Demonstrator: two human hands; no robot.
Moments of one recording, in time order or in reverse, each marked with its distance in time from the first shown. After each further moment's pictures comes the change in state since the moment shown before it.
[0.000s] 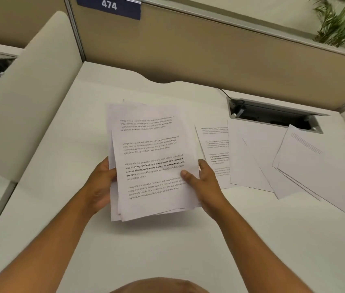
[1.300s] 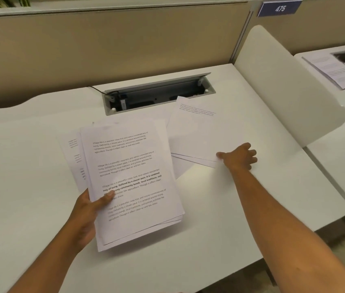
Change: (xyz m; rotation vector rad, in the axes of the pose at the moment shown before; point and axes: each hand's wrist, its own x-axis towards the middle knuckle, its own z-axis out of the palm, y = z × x) left_hand 0.040 -0.143 0.322 0.305 -0.006 -0.170; right_hand 0.059 0.118 -0.492 -0.434 0.873 0.630
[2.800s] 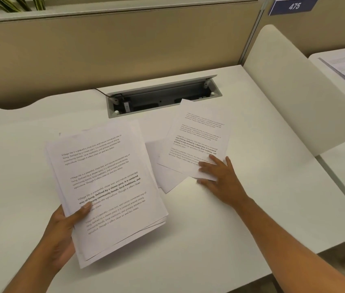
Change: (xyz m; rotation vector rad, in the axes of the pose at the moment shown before) left_hand -0.016 -0.005 -0.025 -0.161 0.114 0.021; right_hand -0.002 0.066 0.033 -0.007 -0.291 -1.160
